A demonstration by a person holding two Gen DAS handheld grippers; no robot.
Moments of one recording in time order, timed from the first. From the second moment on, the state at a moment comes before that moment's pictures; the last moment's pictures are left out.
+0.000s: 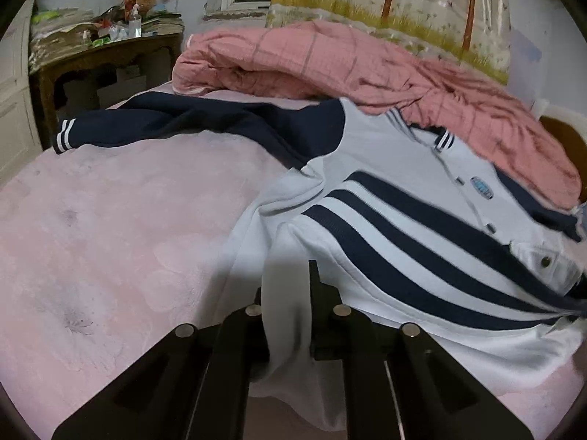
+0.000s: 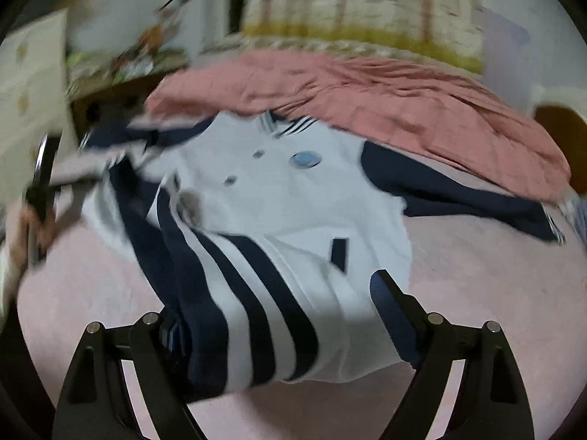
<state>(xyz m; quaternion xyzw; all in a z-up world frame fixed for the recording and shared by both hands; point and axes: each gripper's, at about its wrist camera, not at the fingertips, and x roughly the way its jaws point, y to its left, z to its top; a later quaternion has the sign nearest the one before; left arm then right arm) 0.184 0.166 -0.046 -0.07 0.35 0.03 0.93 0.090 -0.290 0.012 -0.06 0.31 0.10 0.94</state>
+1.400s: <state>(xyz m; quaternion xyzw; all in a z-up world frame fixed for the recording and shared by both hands) 0.189 0.152 -0.044 0.03 0.36 0.02 0.93 0.174 -0.343 0.001 0.05 0.29 -0.03 0.95</state>
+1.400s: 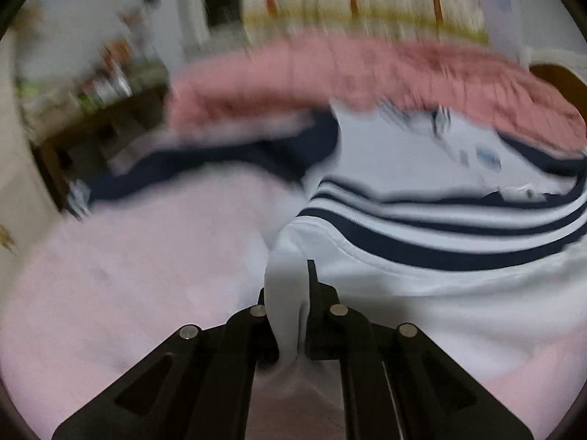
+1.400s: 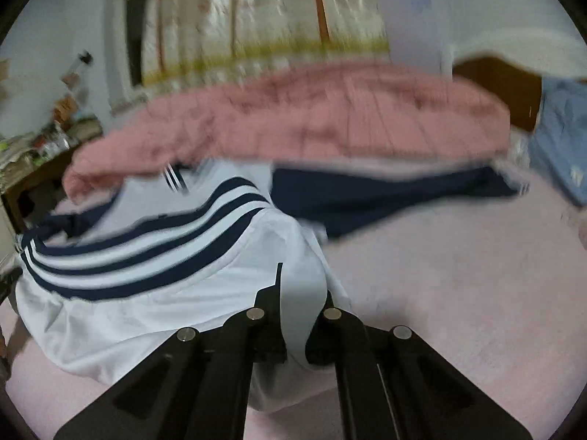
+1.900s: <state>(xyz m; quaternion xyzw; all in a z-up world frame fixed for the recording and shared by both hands) 0.123 0.132 0.008 0.03 0.23 0.01 0.97 0.123 -0.349 -0.007 0.06 0.23 -0.02 0.97</state>
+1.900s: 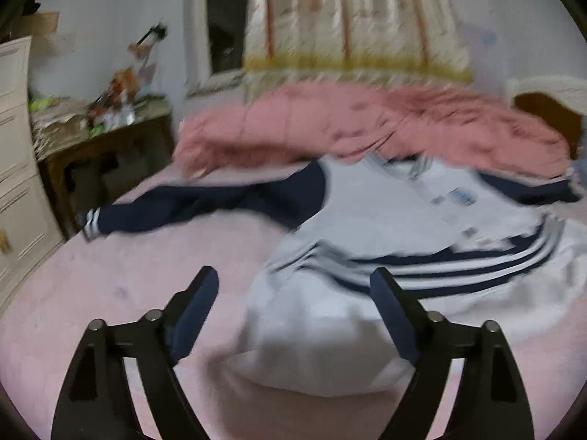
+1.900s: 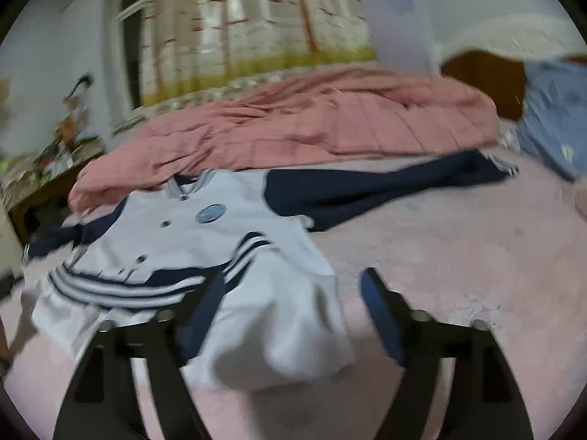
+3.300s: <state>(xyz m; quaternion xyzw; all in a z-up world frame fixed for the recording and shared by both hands) 0.020 0.176 -0.050 -0.20 0.33 0.03 0.92 0.004 -0.352 -0.035 0.21 0.29 -0.03 0.93</state>
